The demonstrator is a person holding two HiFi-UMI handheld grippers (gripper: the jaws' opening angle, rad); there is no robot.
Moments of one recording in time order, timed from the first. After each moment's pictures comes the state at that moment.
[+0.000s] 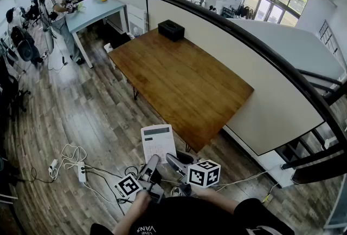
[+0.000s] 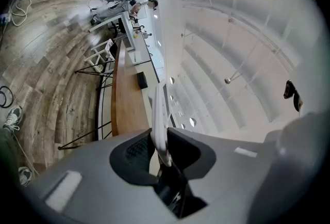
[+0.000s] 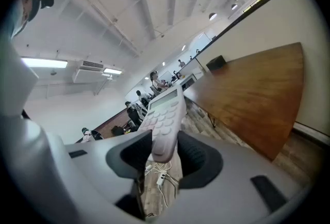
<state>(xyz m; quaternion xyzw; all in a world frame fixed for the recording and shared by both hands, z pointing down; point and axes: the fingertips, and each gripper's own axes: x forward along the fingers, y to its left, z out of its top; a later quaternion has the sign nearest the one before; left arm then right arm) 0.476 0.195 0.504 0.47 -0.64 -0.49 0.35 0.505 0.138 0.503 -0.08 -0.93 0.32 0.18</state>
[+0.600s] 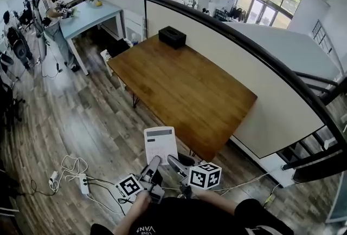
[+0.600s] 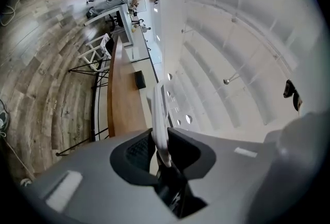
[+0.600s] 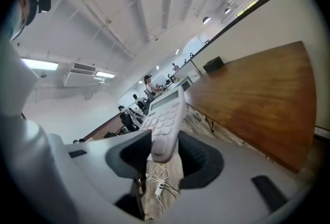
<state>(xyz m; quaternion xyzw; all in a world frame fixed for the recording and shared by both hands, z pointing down) 0.398 0.198 0.505 0.49 -0.61 -0.49 0.38 0.429 0.142 0.499 -0.03 -0.93 0.33 0.17</state>
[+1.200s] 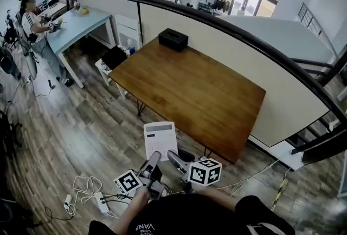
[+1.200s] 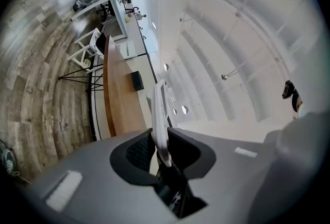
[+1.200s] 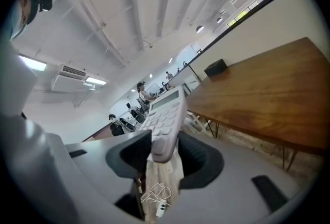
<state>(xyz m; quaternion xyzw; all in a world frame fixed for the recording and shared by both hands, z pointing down) 0.240 0.233 0.493 0.54 -0.58 -0.46 0.41 0.280 0.183 0.489 0.03 -0.93 0.34 0.13</state>
